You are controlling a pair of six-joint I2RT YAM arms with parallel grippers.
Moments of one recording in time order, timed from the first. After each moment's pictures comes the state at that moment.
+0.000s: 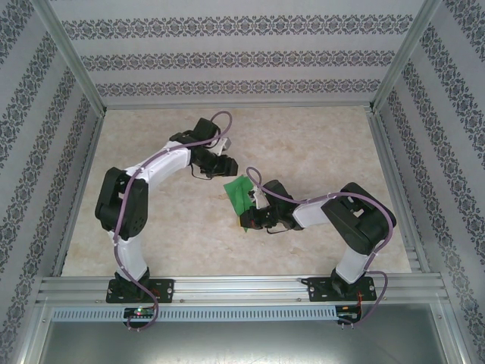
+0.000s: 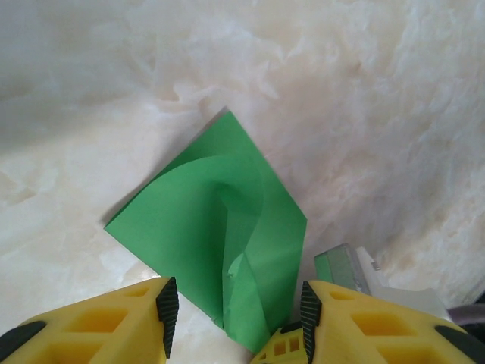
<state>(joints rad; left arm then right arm) -0.42 1.90 1.46 -0.72 0.46 -0.35 0.67 1.74 0.59 0.31 -0.65 0.74</state>
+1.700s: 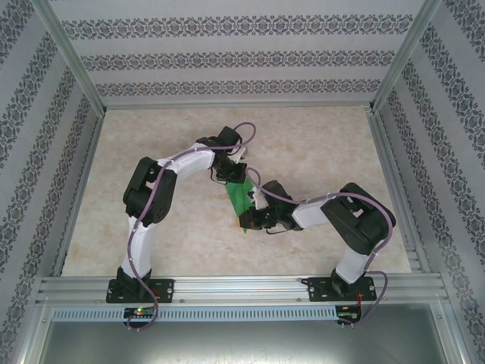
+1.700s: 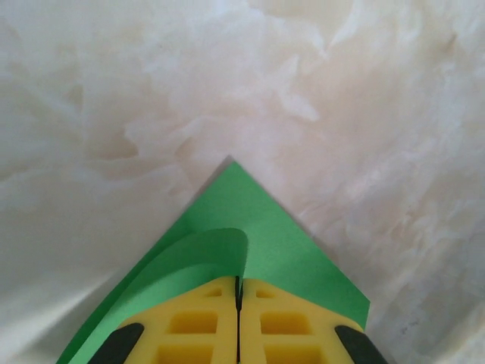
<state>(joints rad) -0.50 2.13 1.60 -0.68 0.38 -0.30 0.68 1.75 0.59 0.32 -0.64 0.74</state>
